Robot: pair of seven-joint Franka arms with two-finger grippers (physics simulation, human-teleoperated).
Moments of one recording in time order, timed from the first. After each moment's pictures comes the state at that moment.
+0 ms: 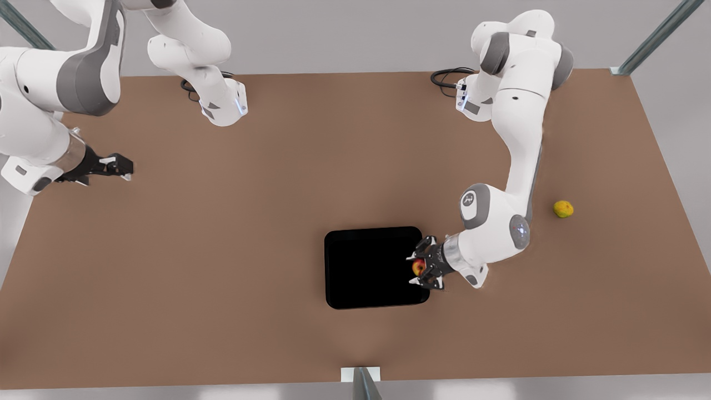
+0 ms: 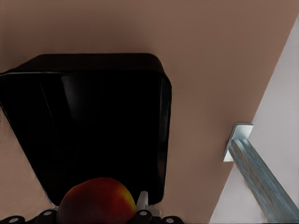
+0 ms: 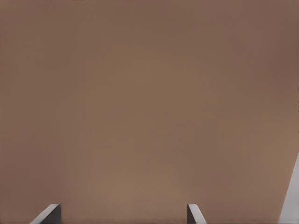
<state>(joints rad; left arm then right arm) -0.38 0.70 -0.04 -1.26 -0.57 2.19 -1.75 0.14 0.09 -0.16 -1.41 -0.10 1.37 -0.20</state>
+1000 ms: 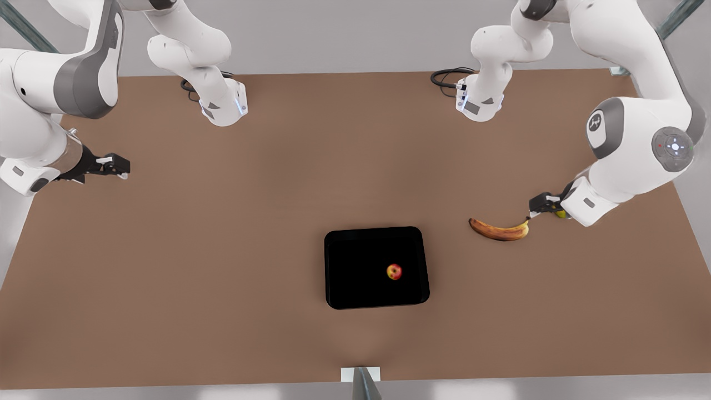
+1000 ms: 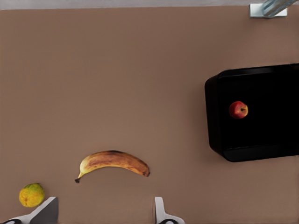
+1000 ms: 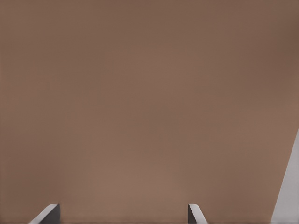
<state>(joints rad) -0.04 0.22 -0.03 -1.44 -0.06 1.63 -0.01 0.13 0.10 -0.17 -1.41 -0.11 1.35 -0.20</state>
